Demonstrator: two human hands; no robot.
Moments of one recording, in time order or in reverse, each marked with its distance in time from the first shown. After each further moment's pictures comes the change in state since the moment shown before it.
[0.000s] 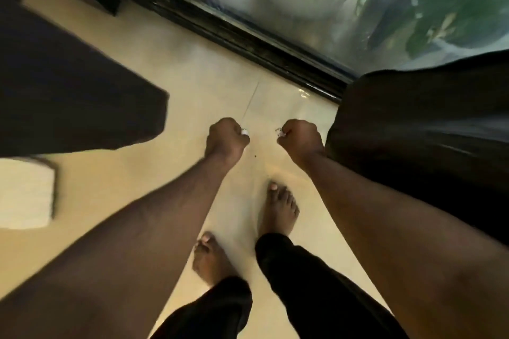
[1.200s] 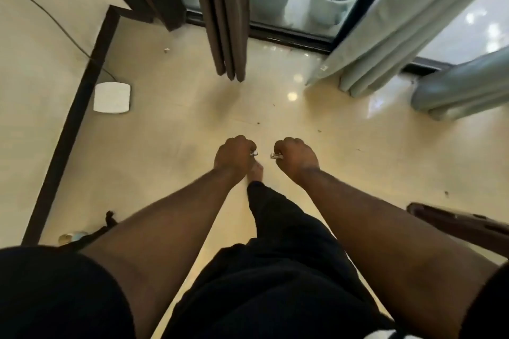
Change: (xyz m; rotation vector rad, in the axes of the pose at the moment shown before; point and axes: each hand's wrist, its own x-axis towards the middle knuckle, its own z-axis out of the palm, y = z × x) left_hand -0.879 -0.056 0.044 0.648 -0.059 0.493; right_hand -0.860 0.224 -0.097 -0.191 0.111 -0.220
